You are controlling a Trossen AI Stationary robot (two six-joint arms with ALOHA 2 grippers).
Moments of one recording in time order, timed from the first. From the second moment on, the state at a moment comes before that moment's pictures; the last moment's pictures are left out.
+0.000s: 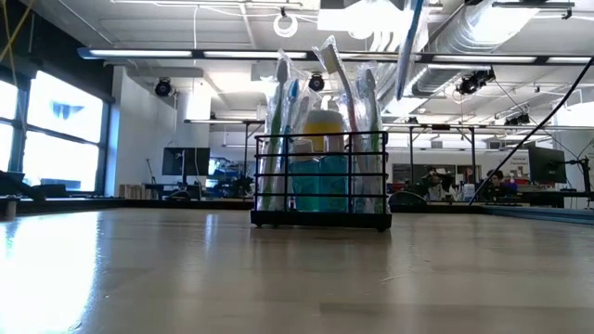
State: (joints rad) left arm -0.48 1.54 1.67 -1.03 -0.63 -0.14; right arm 0.61 1.16 0.52 0.67 0.74 -0.29
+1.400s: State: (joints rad) left arm -0.43 1.53 1.40 -0.91 -0.56 -0.22; right arm 0.39 1.39 0.52 0.84 0.63 -0.17
